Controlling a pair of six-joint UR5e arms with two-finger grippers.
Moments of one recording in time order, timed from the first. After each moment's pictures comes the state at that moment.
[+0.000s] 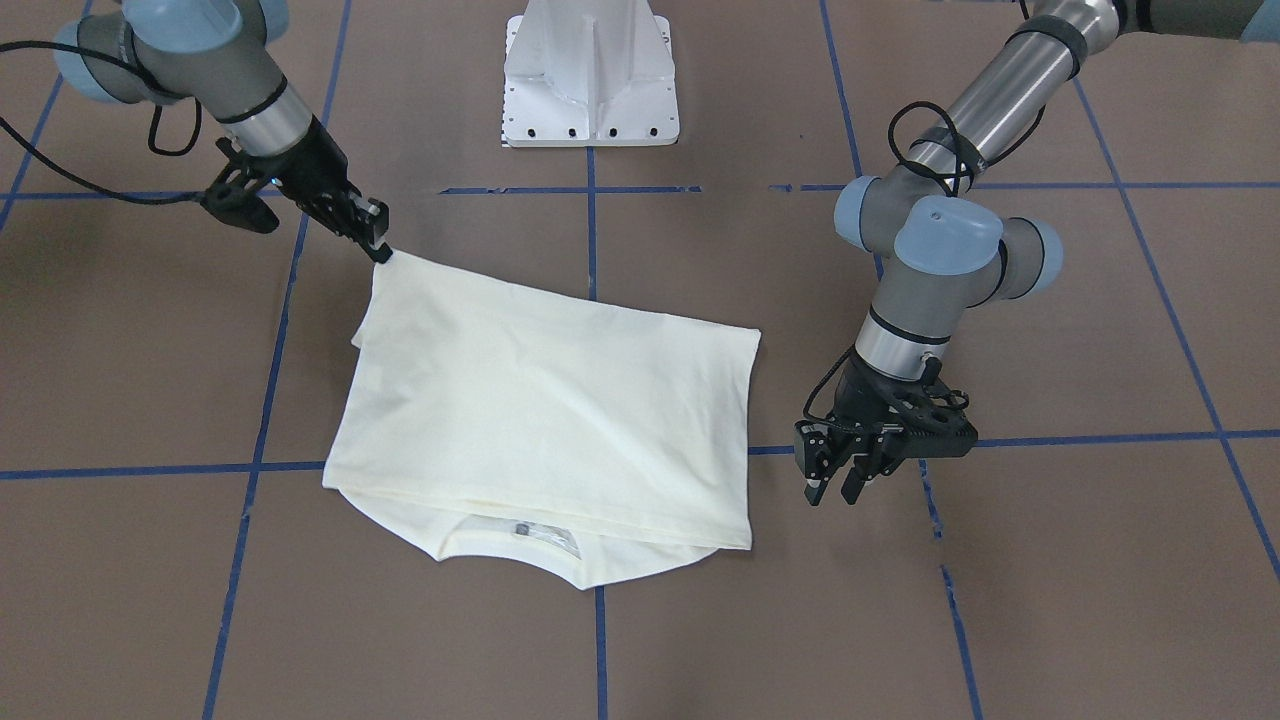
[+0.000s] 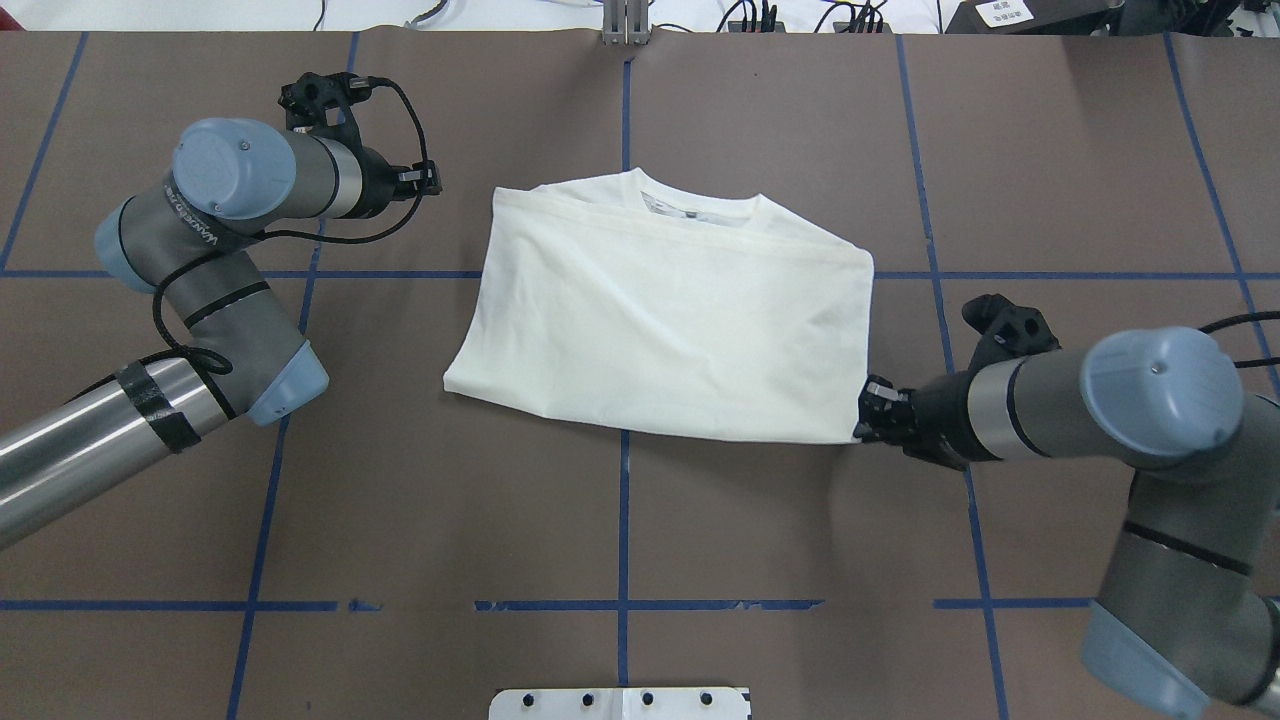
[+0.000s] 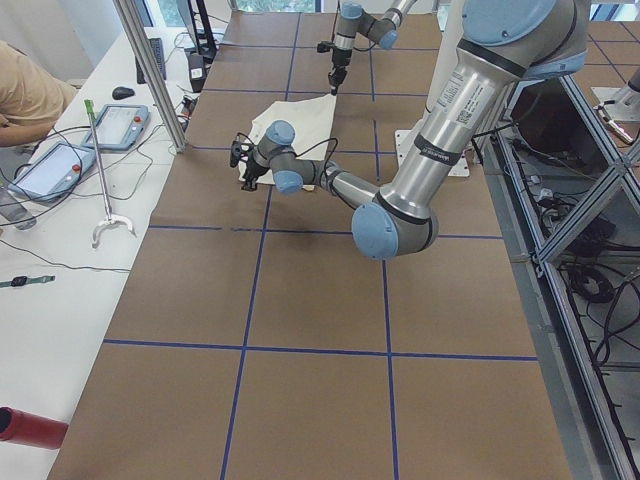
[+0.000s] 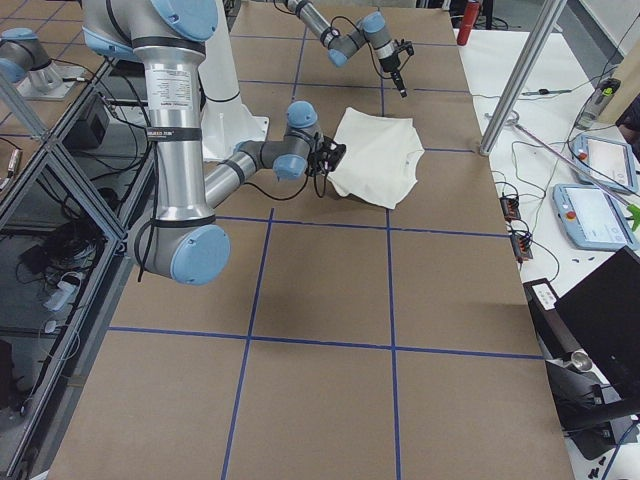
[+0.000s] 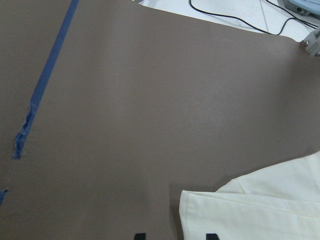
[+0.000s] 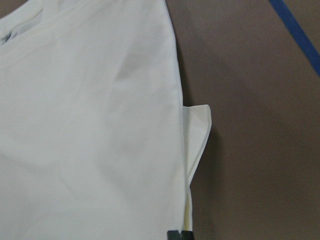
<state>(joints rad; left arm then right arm) -0.78 -2.13 -1.34 -2.34 -1.70 -1.24 0.49 -1.55 2.08 -1.02 1.88 1.82</state>
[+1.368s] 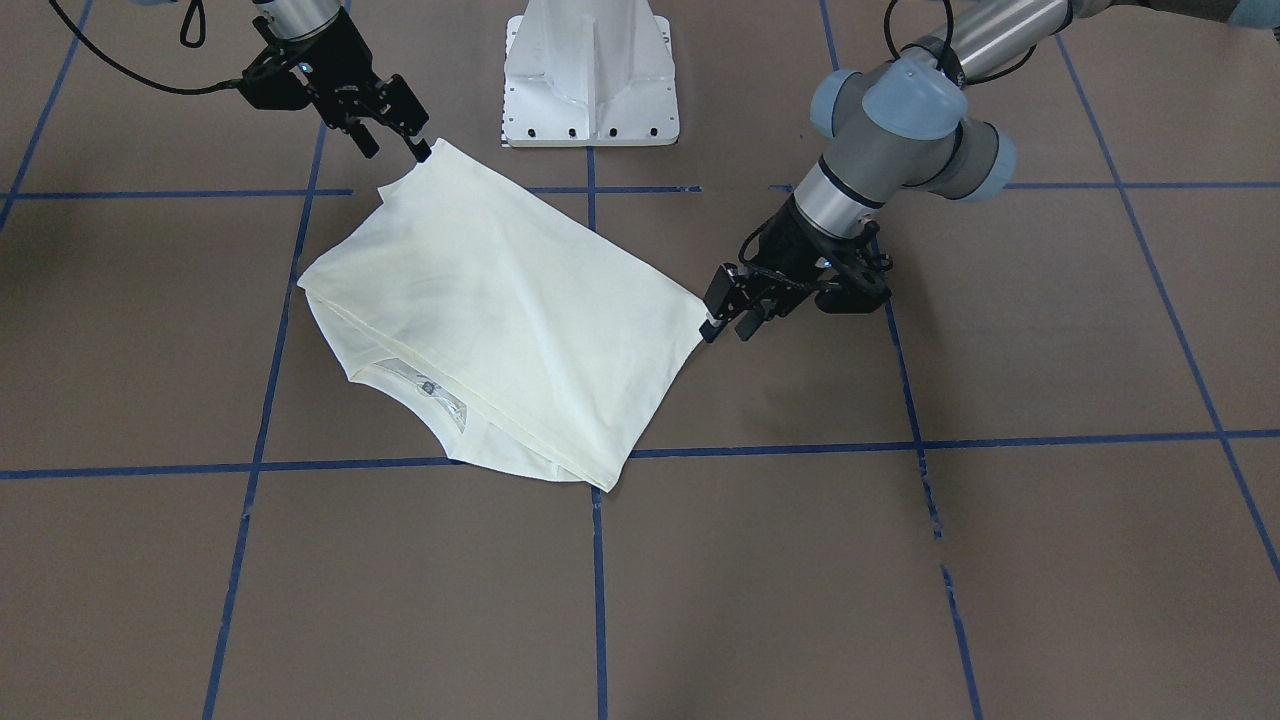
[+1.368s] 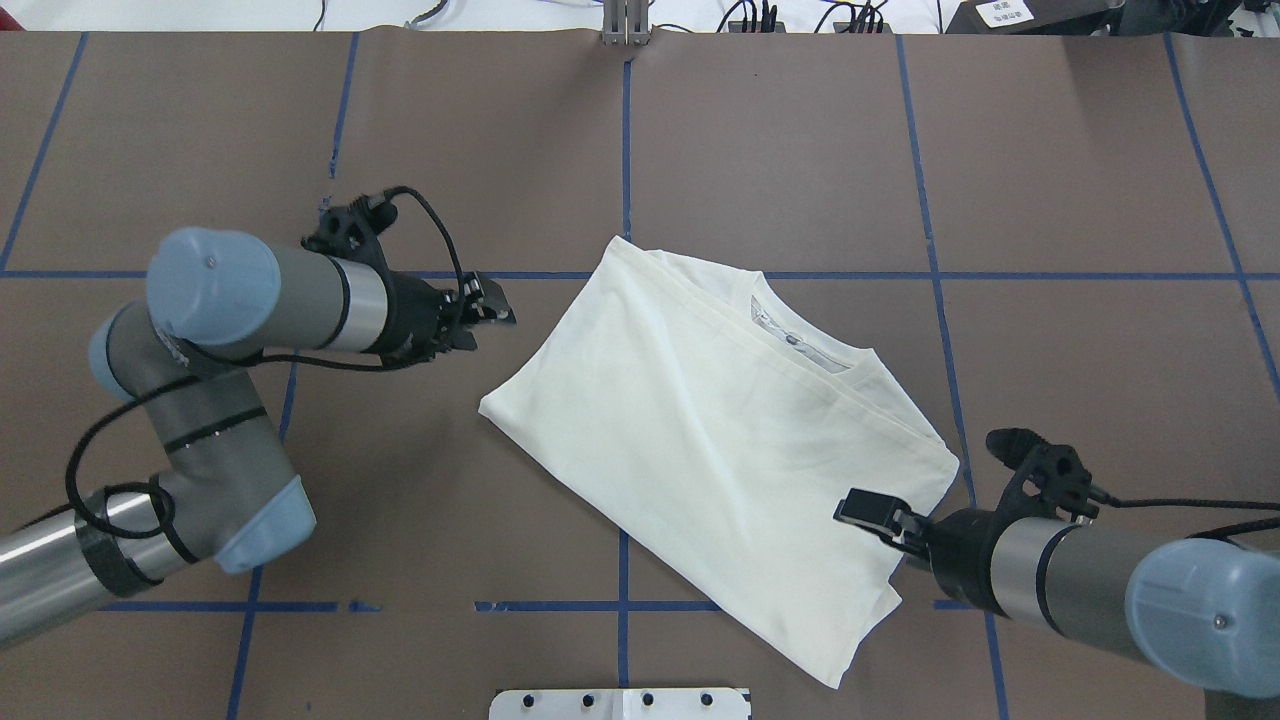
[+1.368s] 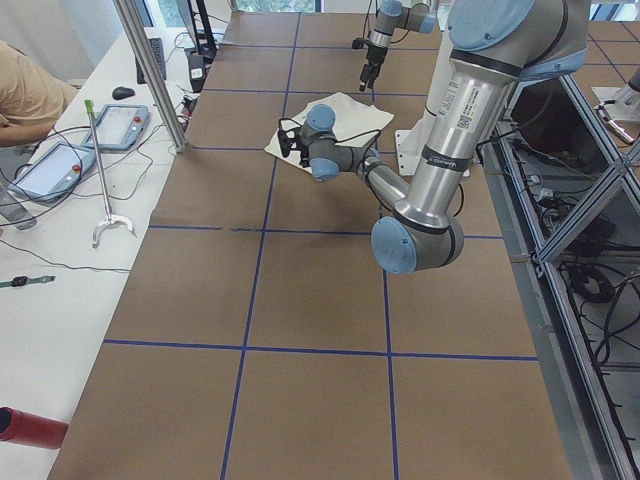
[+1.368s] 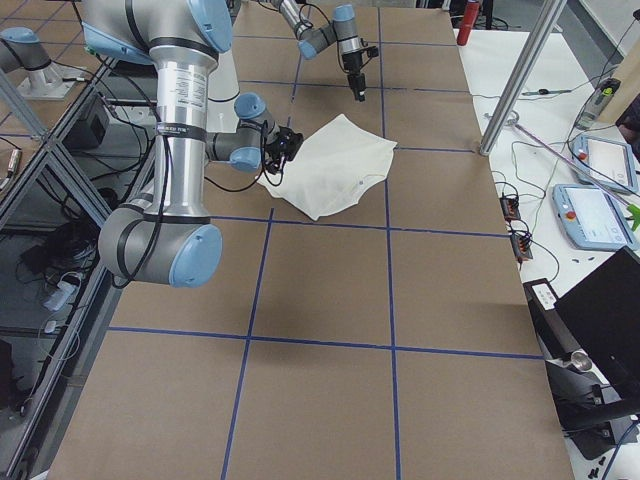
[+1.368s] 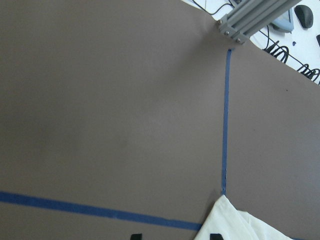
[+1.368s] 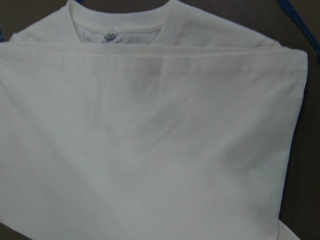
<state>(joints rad) -0.58 -1.98 -1.67 -2.33 -1.86 -1.71 0.23 -1.69 2.24 -1.03 1.48 1.93</state>
